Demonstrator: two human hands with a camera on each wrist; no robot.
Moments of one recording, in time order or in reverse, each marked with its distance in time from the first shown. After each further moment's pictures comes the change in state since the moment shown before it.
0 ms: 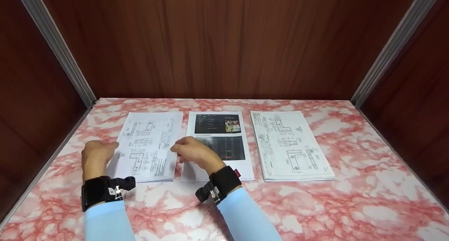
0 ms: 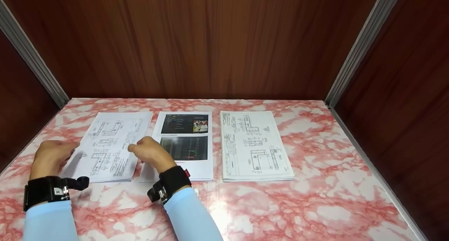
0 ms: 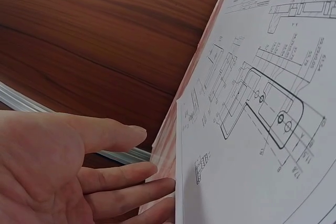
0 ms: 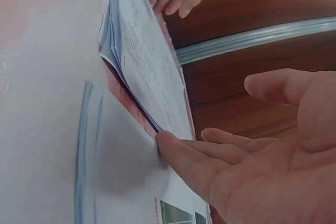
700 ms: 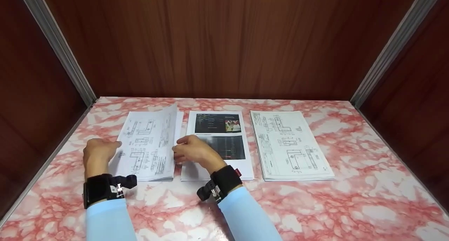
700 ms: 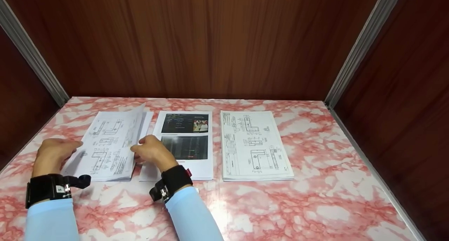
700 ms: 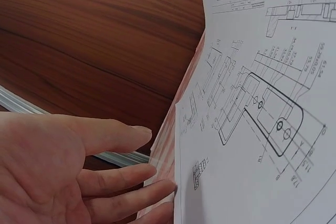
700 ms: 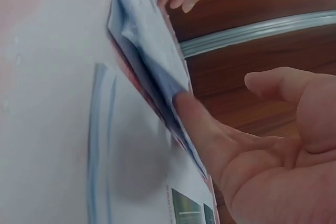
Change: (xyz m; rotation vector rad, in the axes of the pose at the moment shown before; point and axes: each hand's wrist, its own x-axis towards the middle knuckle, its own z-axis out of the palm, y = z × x) left_hand 0.000 0.002 0.004 0.002 0.038 0.012; right_hand 0.006 0.007 -0.001 0.165 -0.027 -0.031
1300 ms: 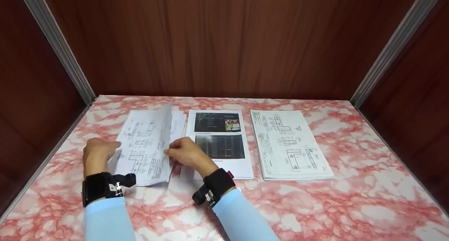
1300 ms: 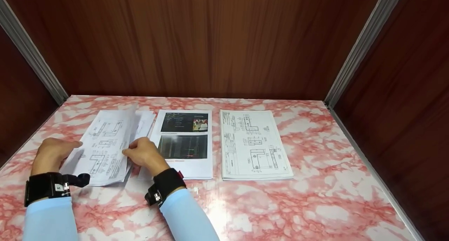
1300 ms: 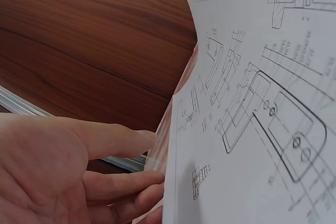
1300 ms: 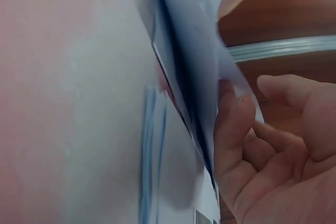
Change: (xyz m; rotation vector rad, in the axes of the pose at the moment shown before) left_hand 0.003 0.001 -0.002 0.037 -0.060 -0.048; right_hand 0.002 0.004 0.021 -0.113 0.069 -0.057
